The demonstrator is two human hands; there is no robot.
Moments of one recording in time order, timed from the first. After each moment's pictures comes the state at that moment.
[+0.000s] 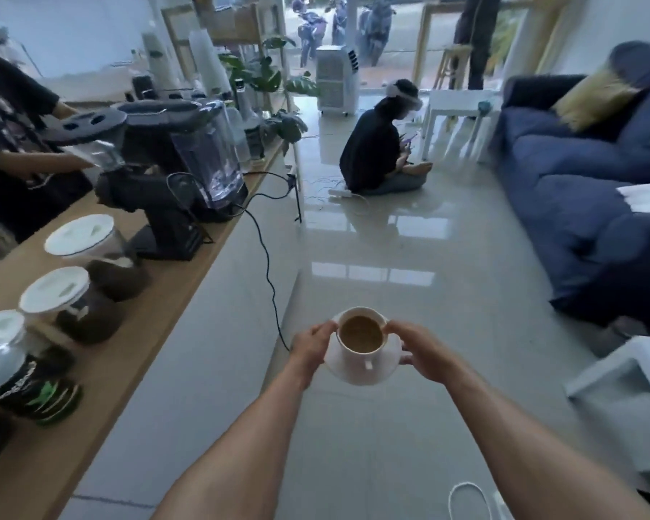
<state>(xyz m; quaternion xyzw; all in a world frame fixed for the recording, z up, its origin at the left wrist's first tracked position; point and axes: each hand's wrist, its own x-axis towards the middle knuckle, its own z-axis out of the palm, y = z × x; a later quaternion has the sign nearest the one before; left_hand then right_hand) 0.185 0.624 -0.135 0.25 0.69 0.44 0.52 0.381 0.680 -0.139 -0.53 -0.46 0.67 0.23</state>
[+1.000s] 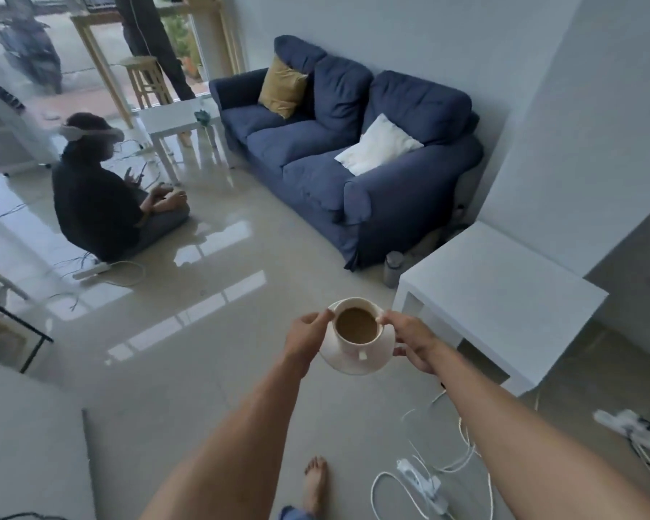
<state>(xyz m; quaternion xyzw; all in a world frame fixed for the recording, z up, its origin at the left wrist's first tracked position) 0.554 0.881 -0.146 0.54 0.53 0.20 0.63 0.726 0.776 -0.139 -0.70 -0.19 0.51 0.45</state>
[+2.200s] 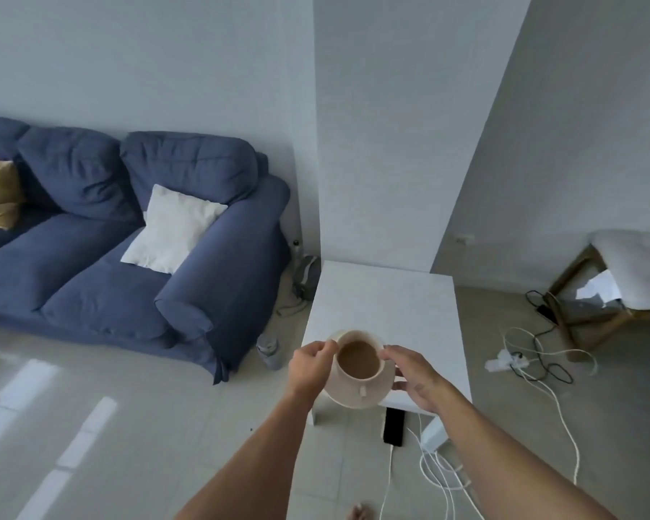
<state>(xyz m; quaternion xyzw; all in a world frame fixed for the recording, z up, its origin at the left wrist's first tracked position) 0.956 1.038 -0.166 0.74 0.31 -0.01 0.60 1.018 0.850 -0.174 -0.71 0.09 0.33 0.62</state>
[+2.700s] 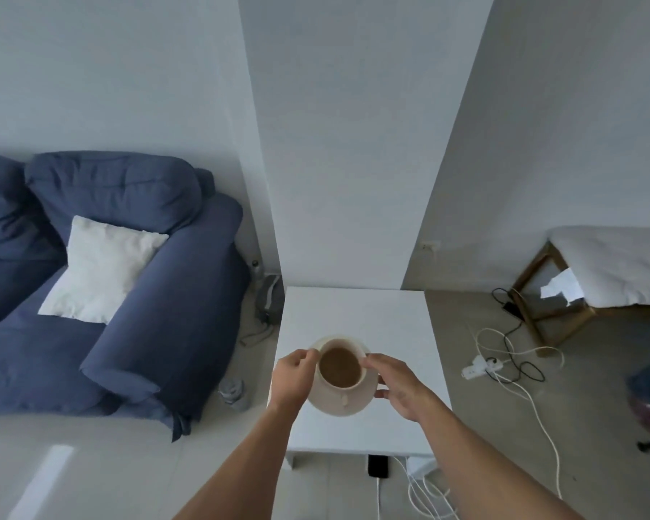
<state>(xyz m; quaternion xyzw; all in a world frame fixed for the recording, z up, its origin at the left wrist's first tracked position) 1.112 1.048 -0.174 0.76 0.27 -0.03 0.59 1.150 0.854 -0.186 -0.67 0.15 0.31 0.66</state>
